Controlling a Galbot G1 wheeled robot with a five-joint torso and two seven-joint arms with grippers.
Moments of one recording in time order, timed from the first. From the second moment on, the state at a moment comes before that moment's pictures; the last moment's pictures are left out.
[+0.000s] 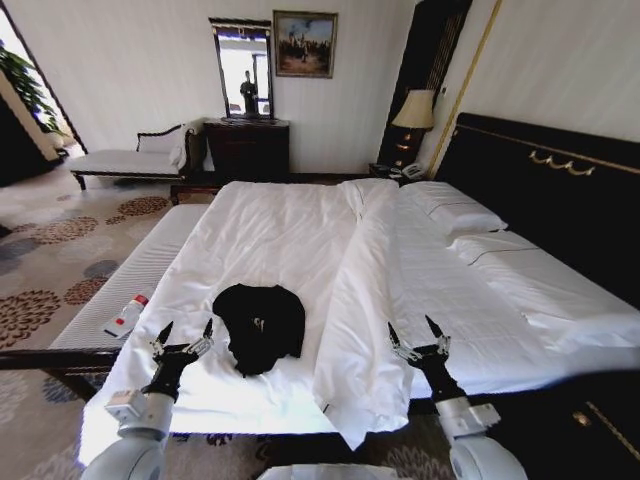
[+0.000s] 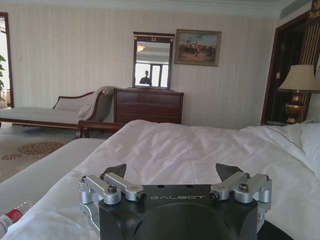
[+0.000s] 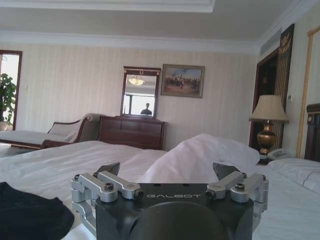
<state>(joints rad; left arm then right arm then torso) 1.84 -1.26 -0.75 -2.32 -0.44 0.07 -0.11 -1.80 1.36 0.66 2.12 0.19 0.26 -0.17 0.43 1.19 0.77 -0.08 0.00</state>
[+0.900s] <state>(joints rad) 1.84 -1.26 -0.75 -2.32 -0.45 0.07 -0.11 -1.80 1.38 0.60 2.03 0.14 0.25 -0.12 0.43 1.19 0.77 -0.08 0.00</state>
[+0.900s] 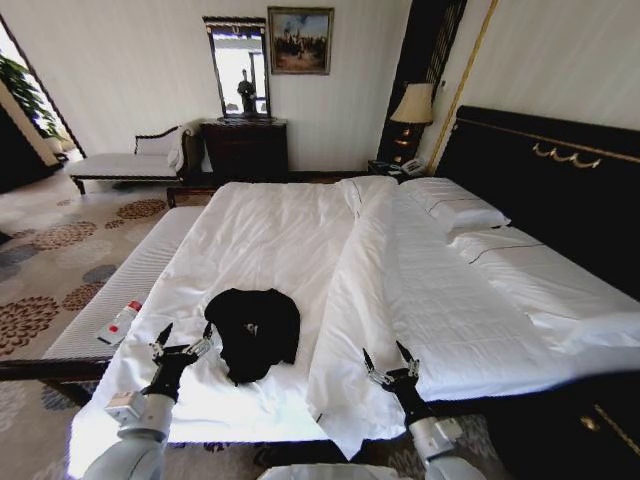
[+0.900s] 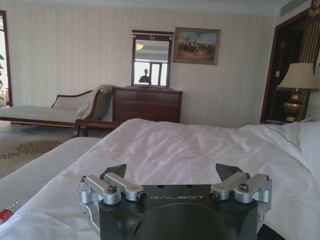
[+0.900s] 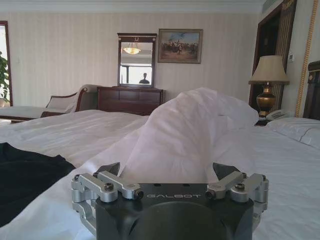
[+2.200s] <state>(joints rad) 1.84 -1.27 -0.75 -2.32 -0.45 0.06 -0.11 -1.81 1.39 0.59 2.02 0.15 0.25 -0.15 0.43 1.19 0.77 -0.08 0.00</state>
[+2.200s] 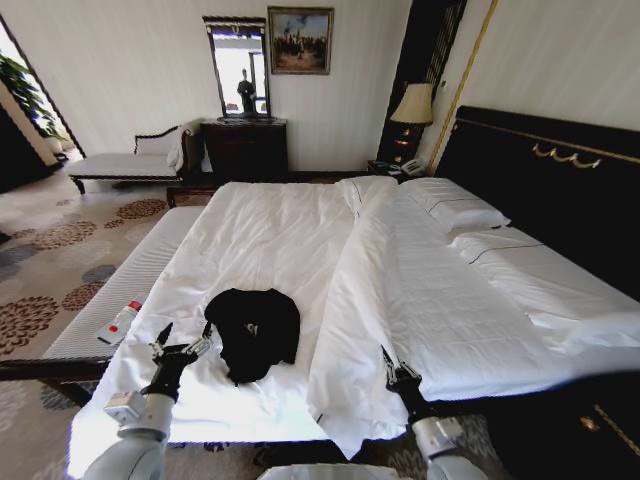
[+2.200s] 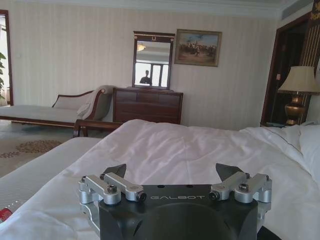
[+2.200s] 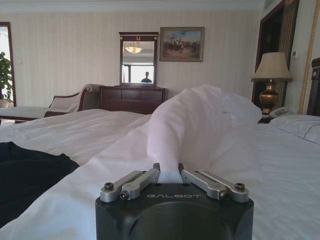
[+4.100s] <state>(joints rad) 1.81 -1.25 -0.73 -2.30 -0.45 0.08 -0.14 -1.66 1.30 1.36 1.72 0.50 0.18 0.02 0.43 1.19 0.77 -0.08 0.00</state>
